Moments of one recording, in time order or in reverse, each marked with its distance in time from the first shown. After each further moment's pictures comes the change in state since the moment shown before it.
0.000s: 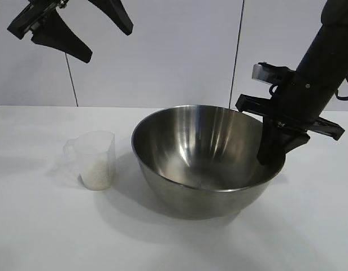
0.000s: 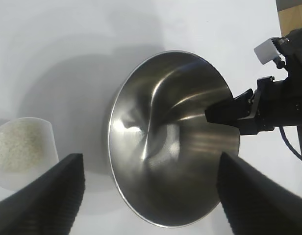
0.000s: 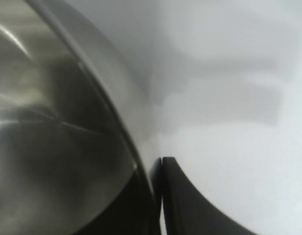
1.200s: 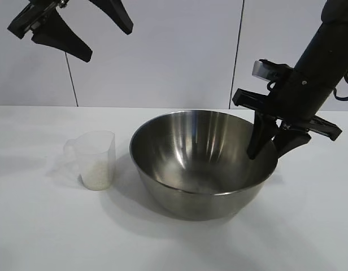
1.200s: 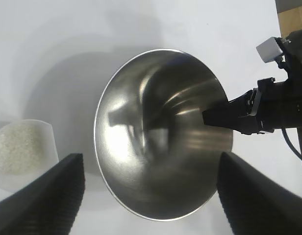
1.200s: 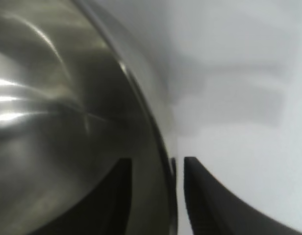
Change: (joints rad) left arm 0.000 0.000 0.000 0.000 -0.007 0.000; right arm 0.000 -0.003 0.000 0.043 0.002 0.026
